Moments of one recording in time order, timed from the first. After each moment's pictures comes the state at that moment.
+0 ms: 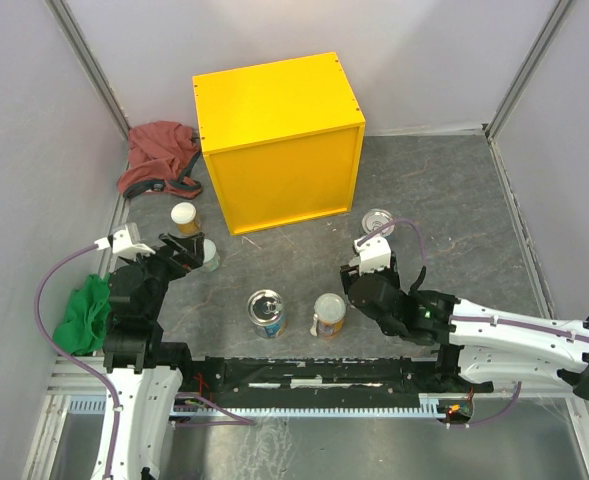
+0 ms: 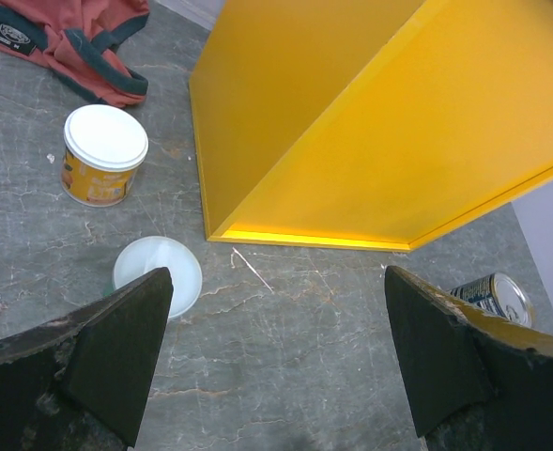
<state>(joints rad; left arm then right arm) -0.01 0.31 0.50 -0.32 0.06 -0.54 1.22 0.97 0.70 -0.45 0.84 0.51</state>
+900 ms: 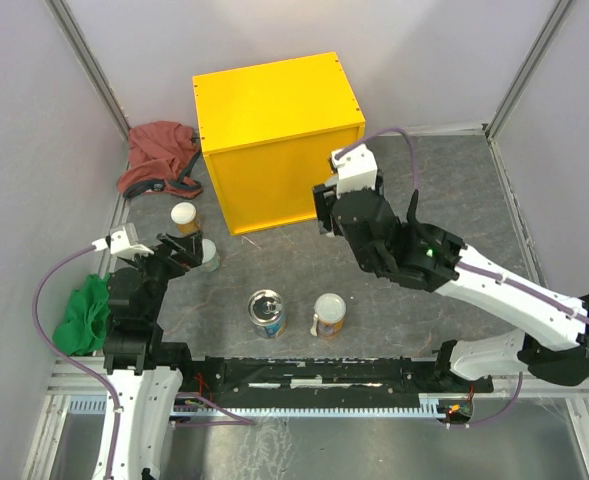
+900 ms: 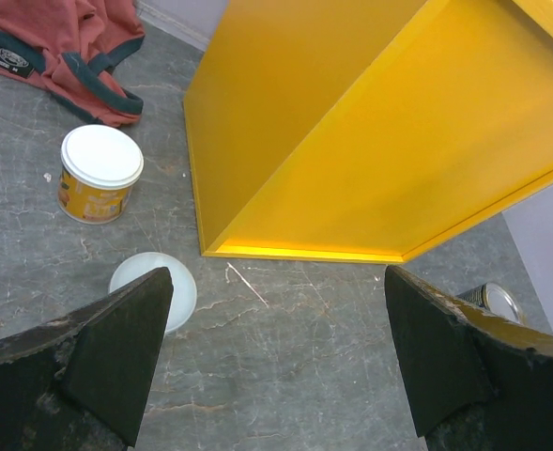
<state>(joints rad) -0.01 0.29 0.49 -0.28 0.05 -0.54 1.13 1.27 1.46 -0.62 0.86 0.26</state>
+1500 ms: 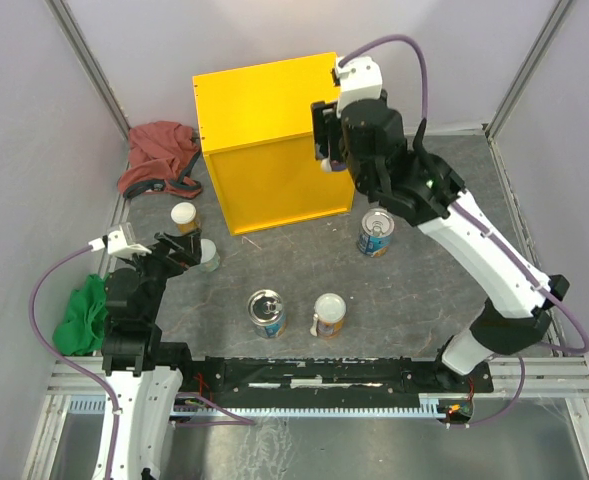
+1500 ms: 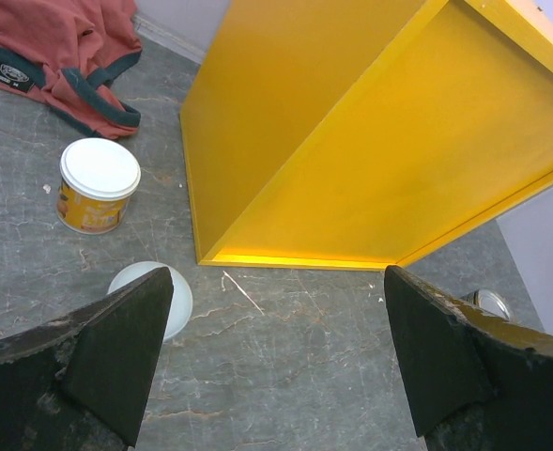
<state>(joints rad) -0.01 0.29 0.52 -0.28 0.05 -0.54 0.92 1.56 2.02 -0.70 0.72 0.12</state>
